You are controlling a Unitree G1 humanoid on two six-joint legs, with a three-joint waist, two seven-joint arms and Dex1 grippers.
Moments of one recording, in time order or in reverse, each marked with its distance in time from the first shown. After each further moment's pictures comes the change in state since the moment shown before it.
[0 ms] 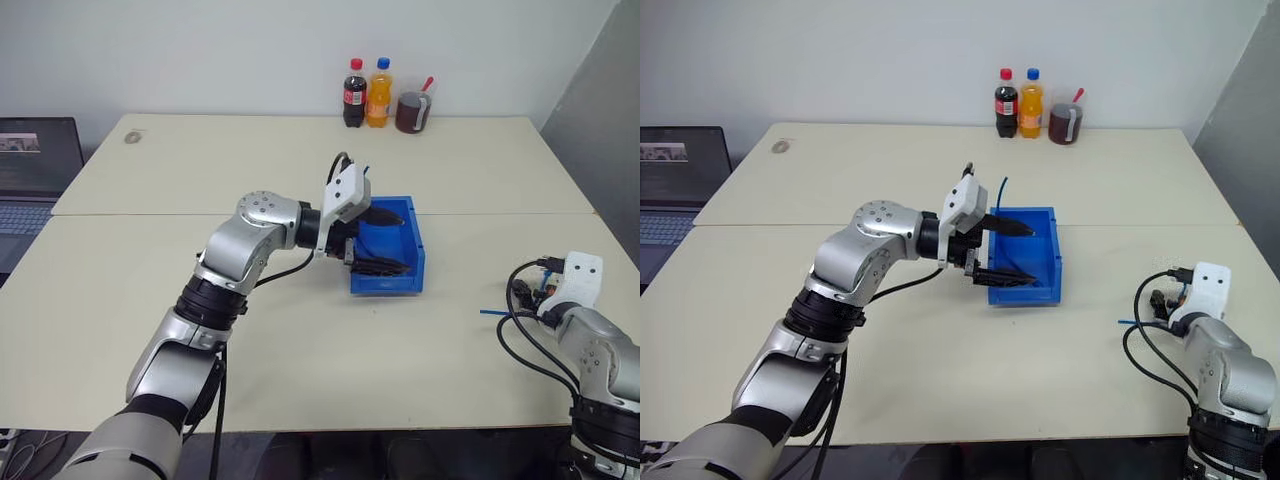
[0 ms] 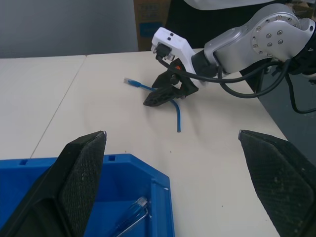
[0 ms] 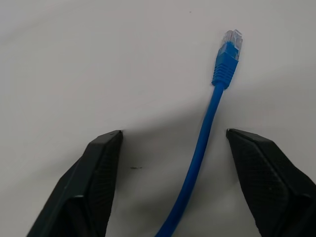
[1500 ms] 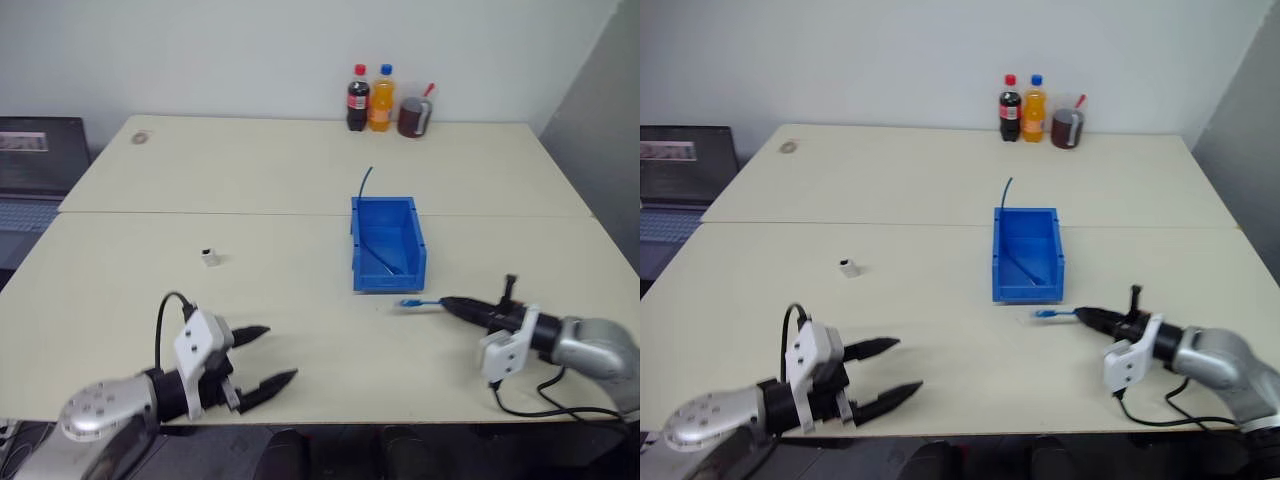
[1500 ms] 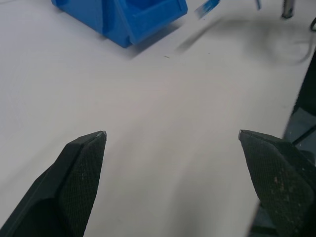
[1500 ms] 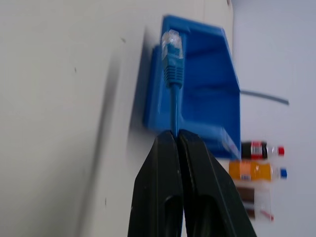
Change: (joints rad) left arm 1.352 0.190 0.578 -0.977 -0.160 0.219 0.368; right arm 0.130 -0.393 0.531 0.283 -0.826 -1.882 0.515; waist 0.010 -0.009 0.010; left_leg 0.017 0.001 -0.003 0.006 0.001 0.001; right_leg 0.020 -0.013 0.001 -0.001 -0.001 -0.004
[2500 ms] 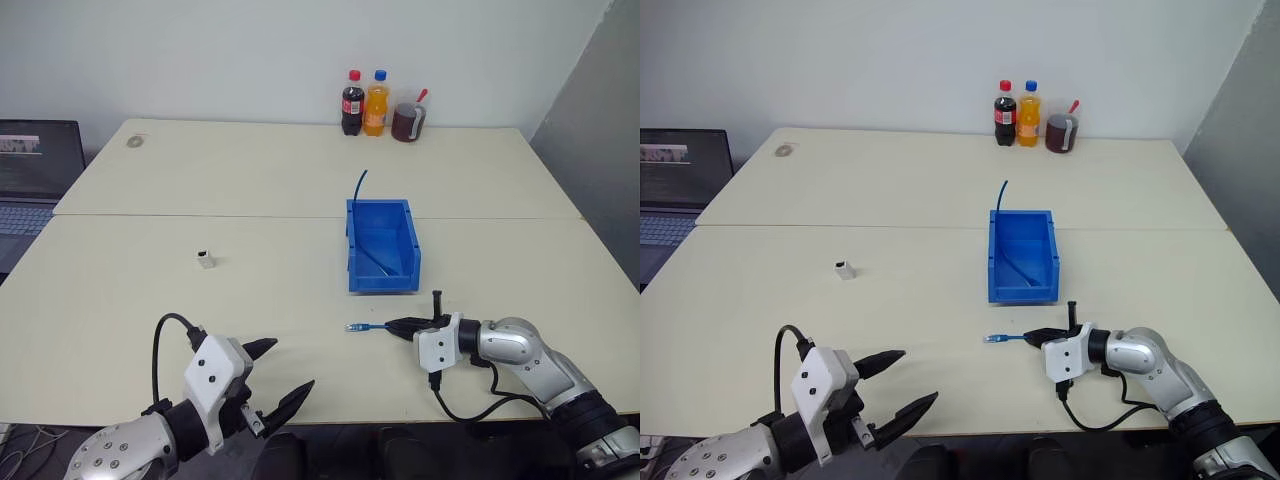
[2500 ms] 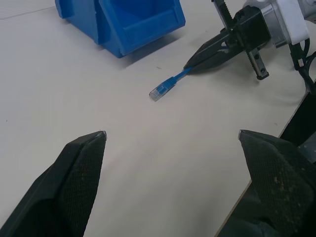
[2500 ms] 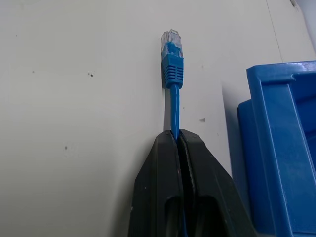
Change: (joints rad) left arm 0.060 0.023 -0.087 -0.148 -0.007 0.001 0.227; right arm -0.138 0.120 0.256 0.045 0.269 0.331 0.248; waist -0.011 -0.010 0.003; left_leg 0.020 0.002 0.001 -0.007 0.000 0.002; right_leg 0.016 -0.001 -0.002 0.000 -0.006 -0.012
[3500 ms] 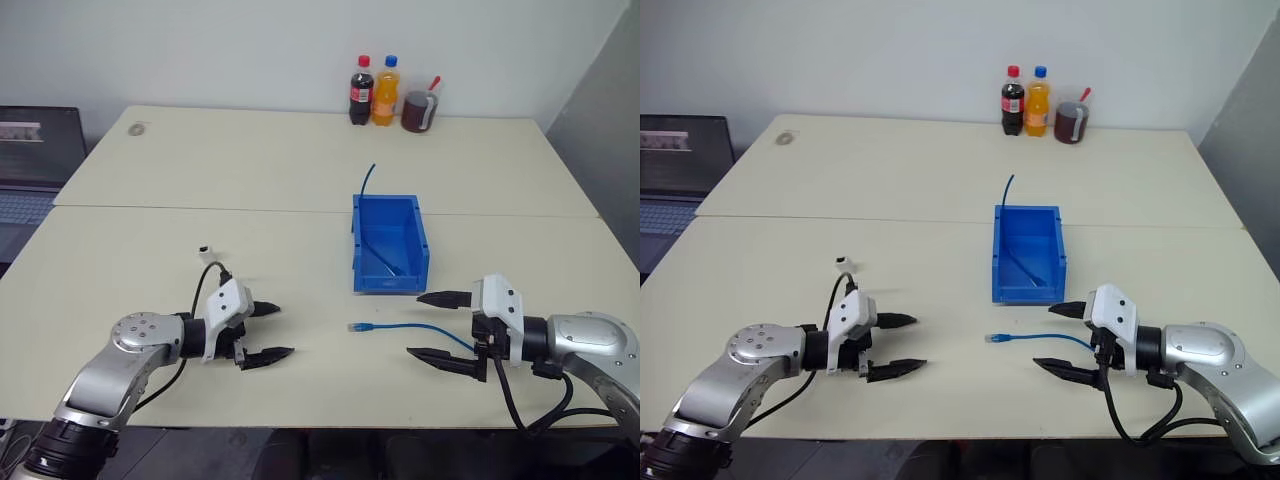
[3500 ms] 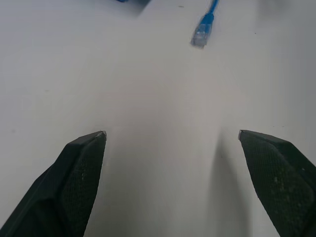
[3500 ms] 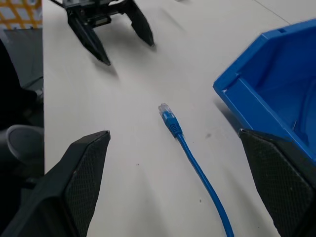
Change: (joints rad) left arm -0.698 0.156 -0.337 0.916 0.181 -0.355 -0.527; right arm 0.234 -0.224 -0.360 -0.740 0.849 1.126 0.073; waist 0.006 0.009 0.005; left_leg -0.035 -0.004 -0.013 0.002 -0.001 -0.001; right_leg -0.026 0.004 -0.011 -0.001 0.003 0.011
